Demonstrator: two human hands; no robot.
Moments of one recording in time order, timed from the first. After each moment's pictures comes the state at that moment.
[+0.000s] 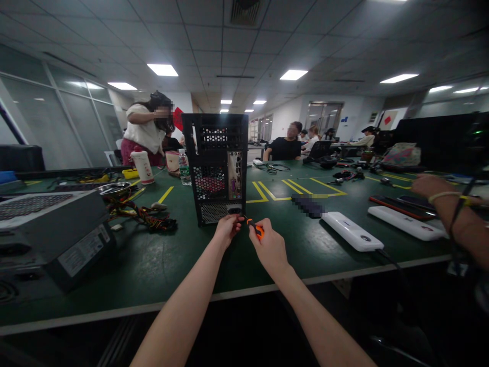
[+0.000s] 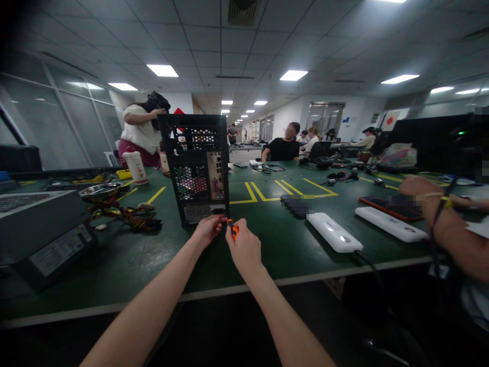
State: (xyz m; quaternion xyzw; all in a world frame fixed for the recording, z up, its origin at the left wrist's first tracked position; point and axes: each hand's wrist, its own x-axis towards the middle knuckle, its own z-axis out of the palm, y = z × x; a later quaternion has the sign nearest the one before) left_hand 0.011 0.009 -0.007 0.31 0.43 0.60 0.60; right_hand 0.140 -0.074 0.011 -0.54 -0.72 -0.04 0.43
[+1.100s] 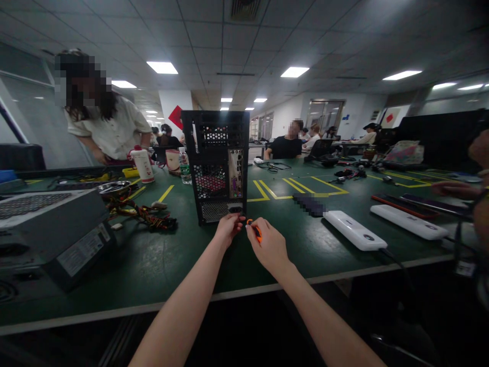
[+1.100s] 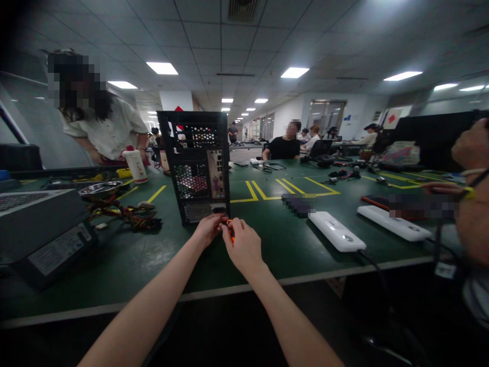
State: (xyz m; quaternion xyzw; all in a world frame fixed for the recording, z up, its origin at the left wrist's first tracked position) left_hand 0.011 0.009 -0.009 0.33 0.42 0.60 0.60; right_hand 0.138 -0.075 0.017 -0.50 -0.76 -0.07 0.41
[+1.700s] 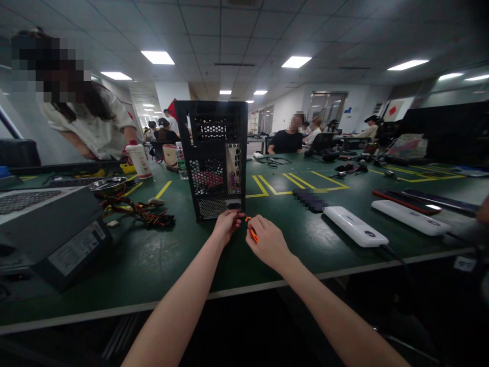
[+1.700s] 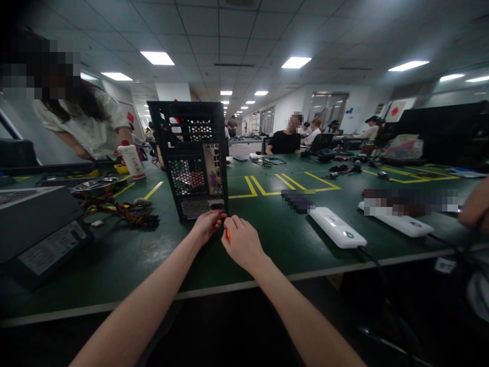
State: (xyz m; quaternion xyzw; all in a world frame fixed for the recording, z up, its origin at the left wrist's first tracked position) left_hand 0.014 0.004 -0.003 0.33 0.43 0.59 0.59; right_hand 0.148 -0.066 0.019 -0.44 -0.83 -0.14 0.33
